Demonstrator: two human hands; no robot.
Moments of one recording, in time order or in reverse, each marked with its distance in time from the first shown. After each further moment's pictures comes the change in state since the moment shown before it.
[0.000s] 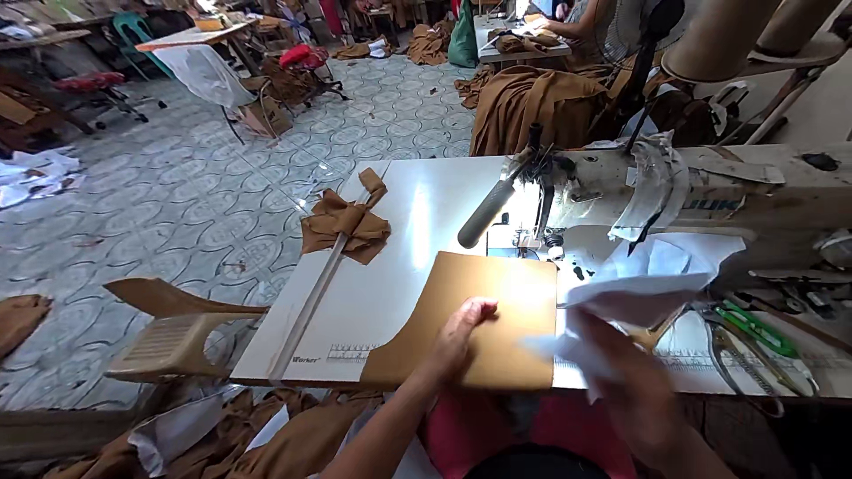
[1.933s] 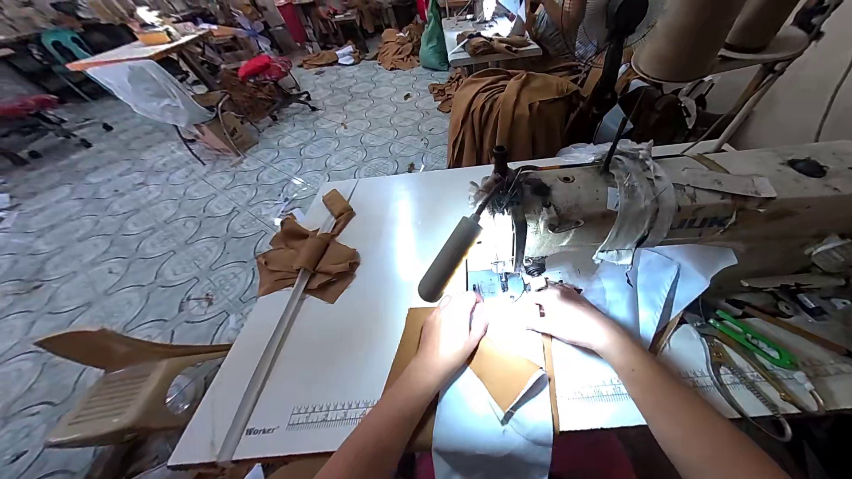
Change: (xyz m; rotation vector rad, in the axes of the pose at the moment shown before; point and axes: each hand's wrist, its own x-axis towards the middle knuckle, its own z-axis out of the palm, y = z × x) left_hand 0.077 0.009 0.003 0.987 -0.074 -0.019; right_hand 0.103 0.104 0.023 -0.246 -0.899 0.580
